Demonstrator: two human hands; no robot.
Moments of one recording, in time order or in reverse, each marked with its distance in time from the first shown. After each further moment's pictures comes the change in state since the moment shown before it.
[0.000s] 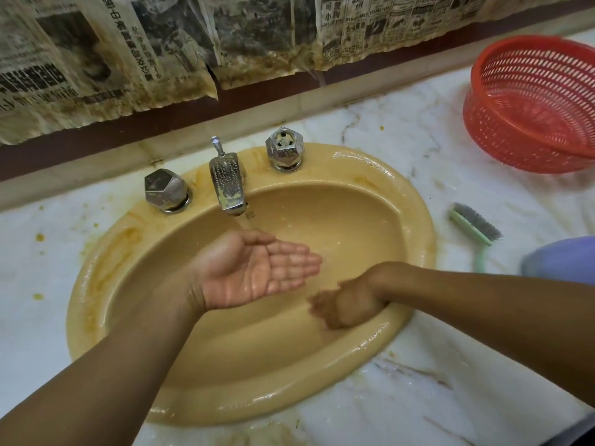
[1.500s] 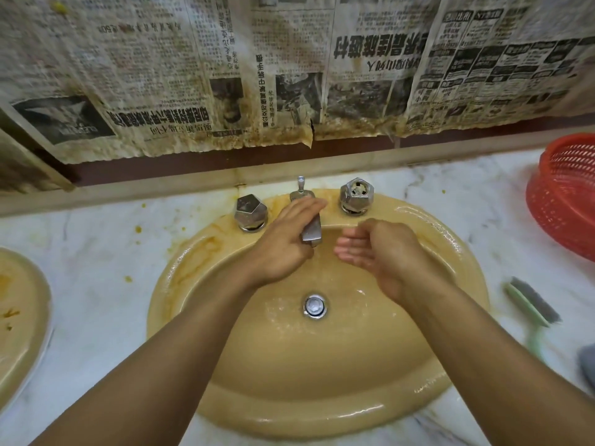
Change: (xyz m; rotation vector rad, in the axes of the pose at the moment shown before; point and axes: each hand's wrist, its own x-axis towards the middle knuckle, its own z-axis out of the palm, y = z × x) left_hand -0.033 0.046 -0.014 1.460 0.586 0.865; right_hand -0.061 -0.077 -0.113 1.822 1.034 0.019
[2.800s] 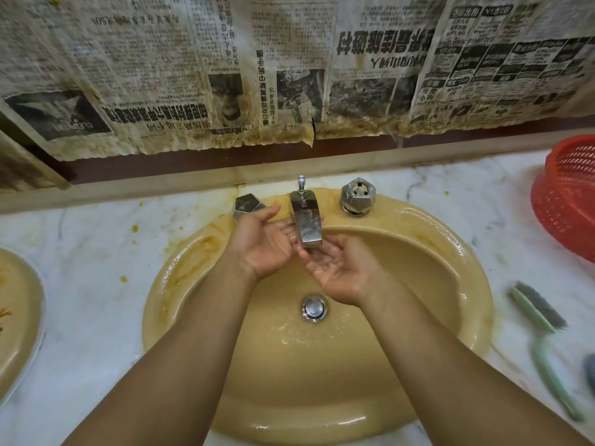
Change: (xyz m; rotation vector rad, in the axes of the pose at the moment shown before) left_hand 0.011 -0.013 -0.009 -1.772 0.081 -0.662; right_hand 0.020 0.029 0.035 0.605 -0.259 0.452
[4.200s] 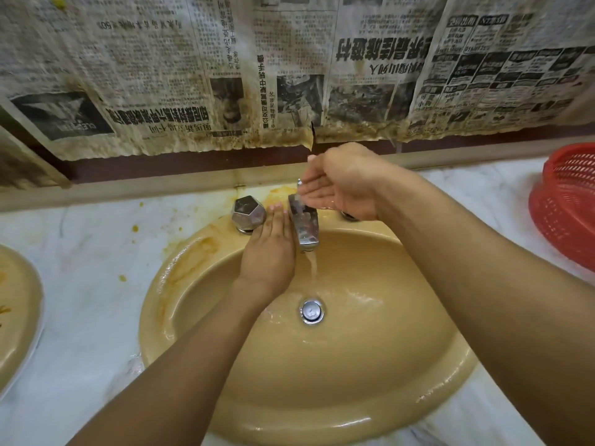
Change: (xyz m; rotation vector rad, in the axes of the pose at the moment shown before) left_hand 0.011 -0.037 -0.020 2.413 0.515 0.678; right_hand -0.045 -0.073 0.089 -1.017 -0.025 -0.440
